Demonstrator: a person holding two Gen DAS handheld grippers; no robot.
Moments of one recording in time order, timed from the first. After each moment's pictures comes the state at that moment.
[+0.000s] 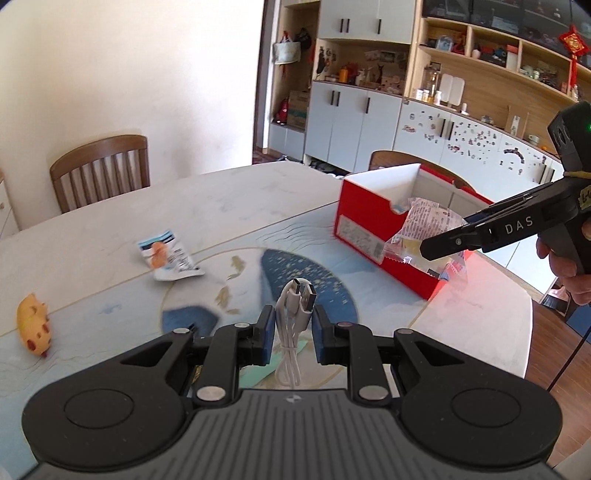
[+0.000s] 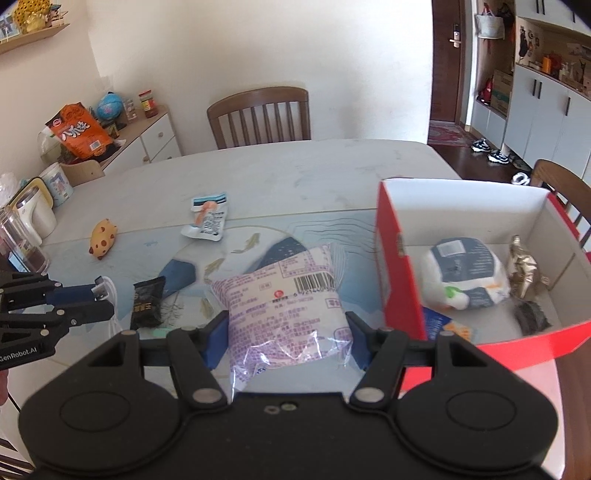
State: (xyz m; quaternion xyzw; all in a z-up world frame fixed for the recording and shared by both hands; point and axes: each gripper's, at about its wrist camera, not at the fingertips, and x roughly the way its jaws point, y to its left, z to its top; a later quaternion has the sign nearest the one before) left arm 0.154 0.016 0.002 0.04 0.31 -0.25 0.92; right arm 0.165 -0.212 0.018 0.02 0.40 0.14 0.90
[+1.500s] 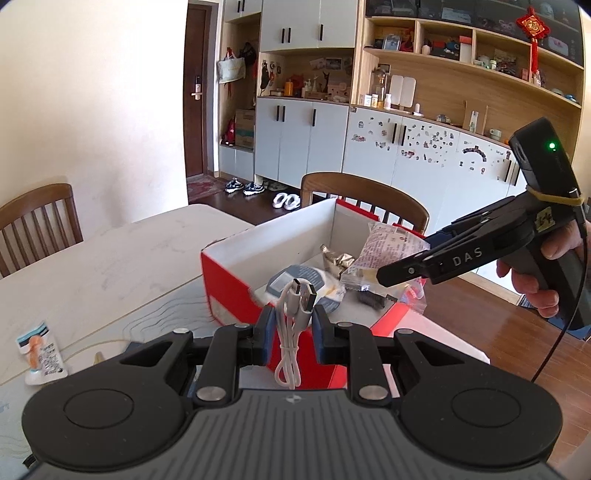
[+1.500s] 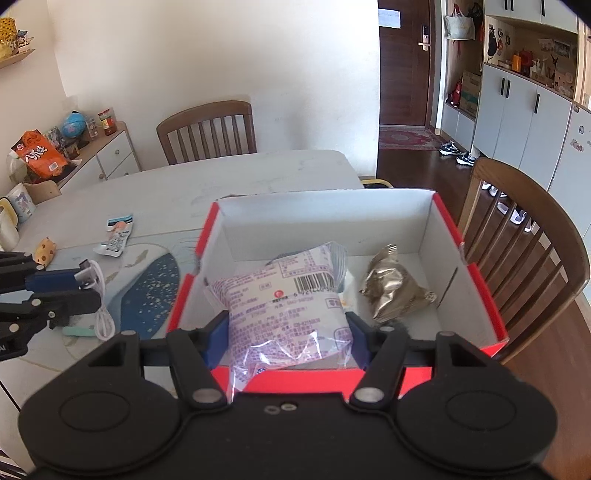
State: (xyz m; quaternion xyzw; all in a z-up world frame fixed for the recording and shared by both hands) left arm 0.193 -0.180 0.030 0.06 0.28 -0.30 0.91; right arm 0.195 -0.388 0.020 0.01 0.39 0.12 0.91
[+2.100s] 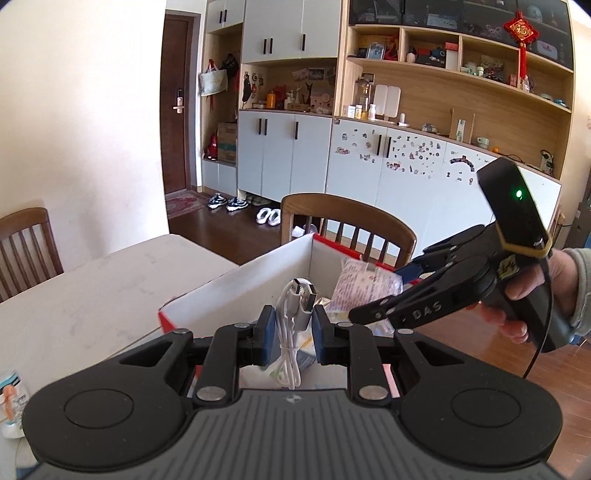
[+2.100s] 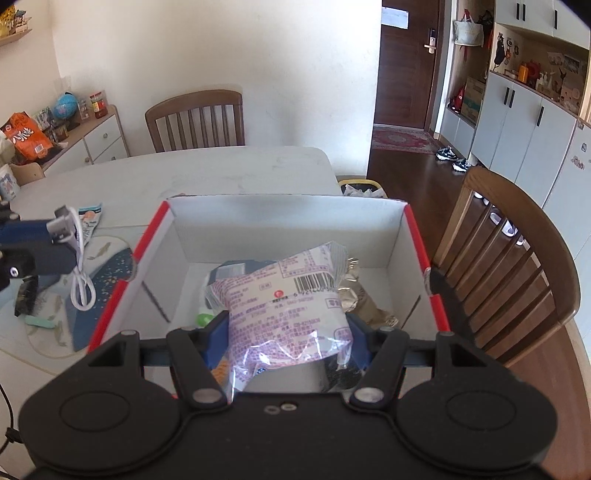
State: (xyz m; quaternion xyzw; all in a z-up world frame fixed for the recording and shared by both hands) left arm 0.228 -0.230 0.046 0.06 0.26 -0.33 0.91; right arm 0.235 -0.422 0.009 -0.03 0.40 0.12 0.91
